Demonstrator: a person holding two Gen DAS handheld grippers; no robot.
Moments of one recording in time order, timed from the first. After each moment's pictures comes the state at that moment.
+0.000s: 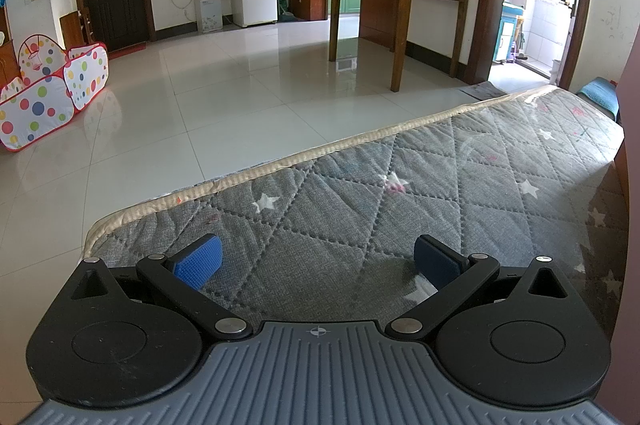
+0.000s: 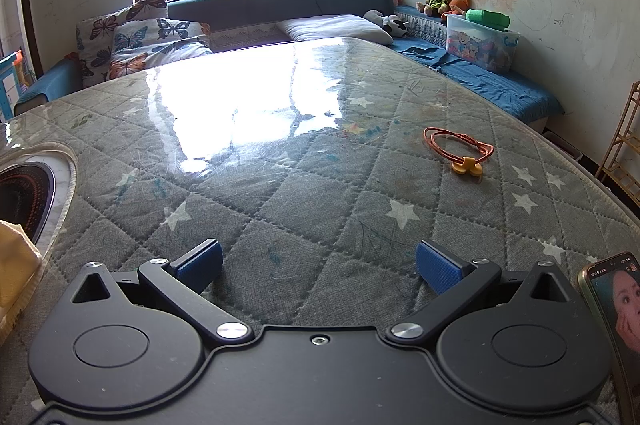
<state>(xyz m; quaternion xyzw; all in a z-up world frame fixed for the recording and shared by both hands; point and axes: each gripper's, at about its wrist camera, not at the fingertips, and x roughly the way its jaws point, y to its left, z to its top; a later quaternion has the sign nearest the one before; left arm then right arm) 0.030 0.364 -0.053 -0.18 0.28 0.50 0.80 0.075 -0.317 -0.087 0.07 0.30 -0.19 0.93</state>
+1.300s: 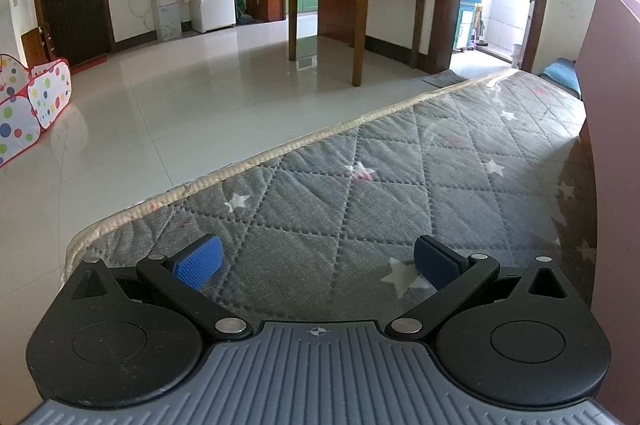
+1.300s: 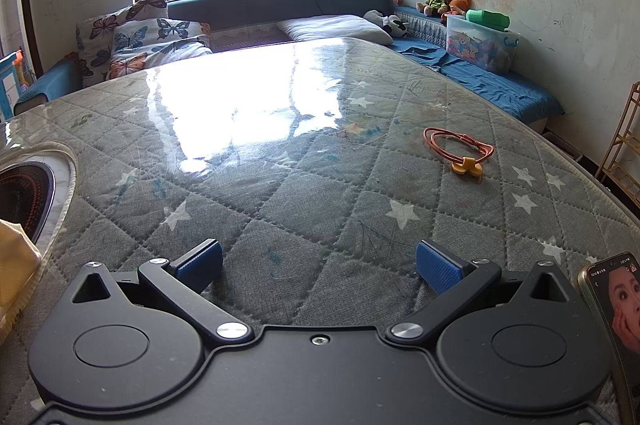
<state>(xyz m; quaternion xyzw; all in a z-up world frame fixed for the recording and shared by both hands) 0.043 0.356 -0.056 -0.15 0.29 0.44 0.83 0.074 -0.317 -0.088 0.07 0.30 -0.19 0.93</state>
